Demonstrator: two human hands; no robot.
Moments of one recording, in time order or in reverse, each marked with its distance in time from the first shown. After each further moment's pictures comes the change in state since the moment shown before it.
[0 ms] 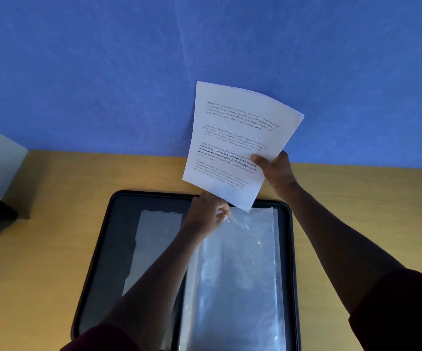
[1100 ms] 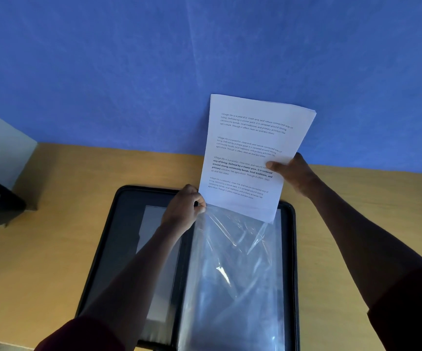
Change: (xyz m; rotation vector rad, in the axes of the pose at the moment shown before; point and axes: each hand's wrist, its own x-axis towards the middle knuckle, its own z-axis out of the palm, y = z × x) left_hand -0.014 -0.049 -0.026 -0.033 0.057 -0.141; right_hand 0.012 0.003 -0.041 -0.156 -0.210 0.071
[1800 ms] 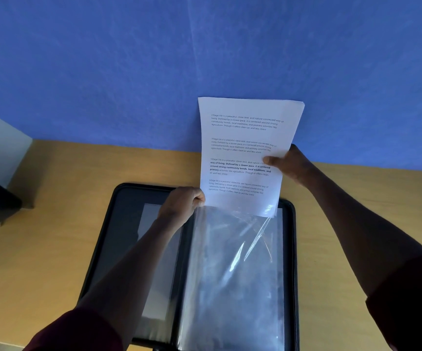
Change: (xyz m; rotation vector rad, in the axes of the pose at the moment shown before) left_hand 0.009 -0.003 -0.009 0.021 -0.077 0.041; right_hand 0.017 -0.007 -0.001 -0.162 -0.047 0.016
